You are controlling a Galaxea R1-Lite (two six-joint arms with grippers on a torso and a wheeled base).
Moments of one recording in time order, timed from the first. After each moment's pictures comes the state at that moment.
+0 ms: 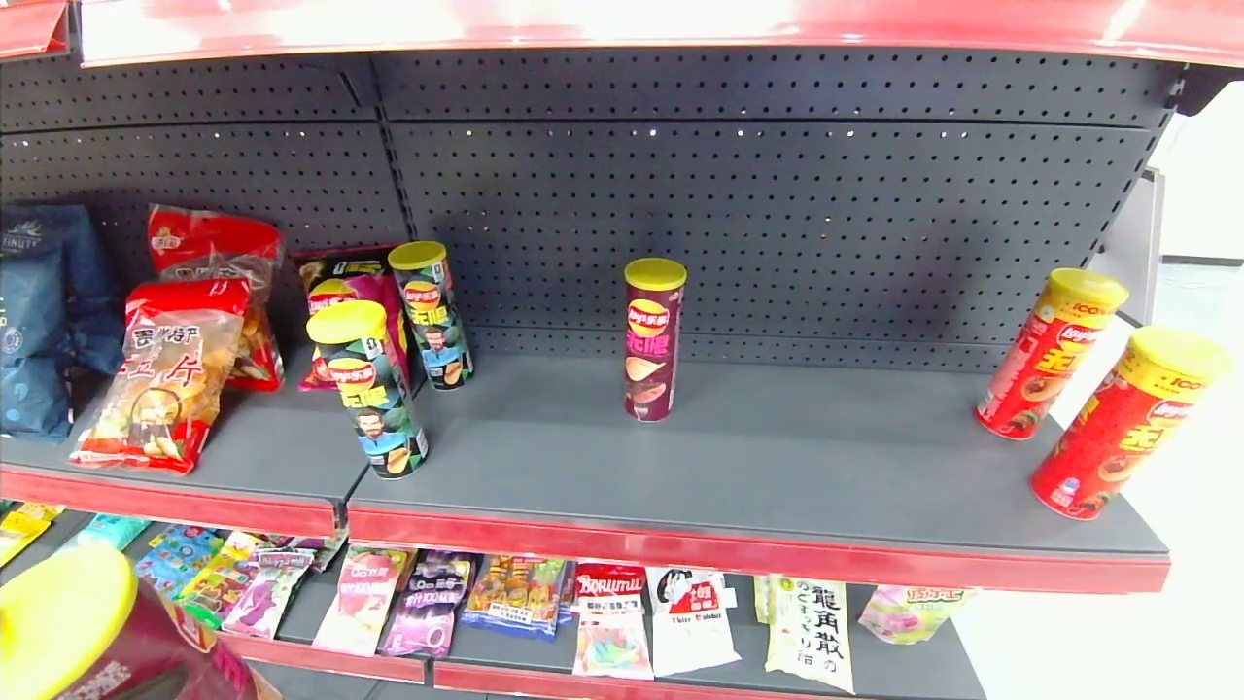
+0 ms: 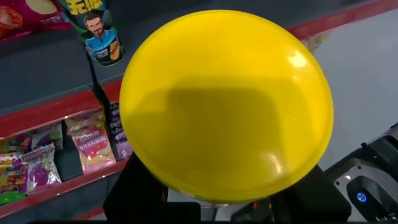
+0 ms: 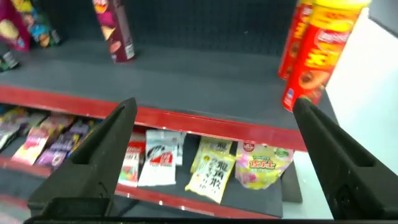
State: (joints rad) left arm -0.03 0.66 -0.45 0.18 -0.46 0.16; right arm 0.01 0.15 -0.18 0.00 0.12 -0.01
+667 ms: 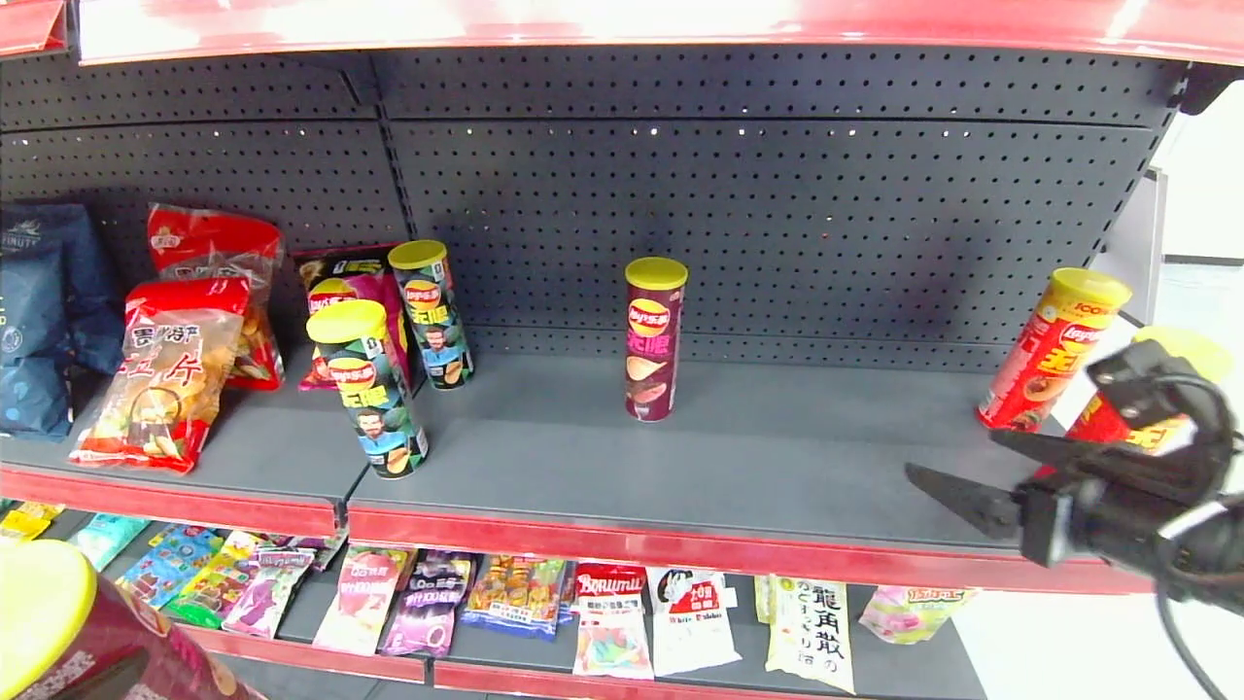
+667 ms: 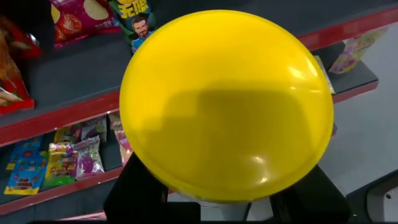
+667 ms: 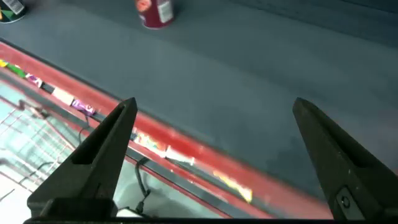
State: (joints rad) left arm -0.03 0.62 -0.45 0.18 -0.31 0.22; right arm 0.25 1.37 -0.38 -0.65 0.15 -0.05
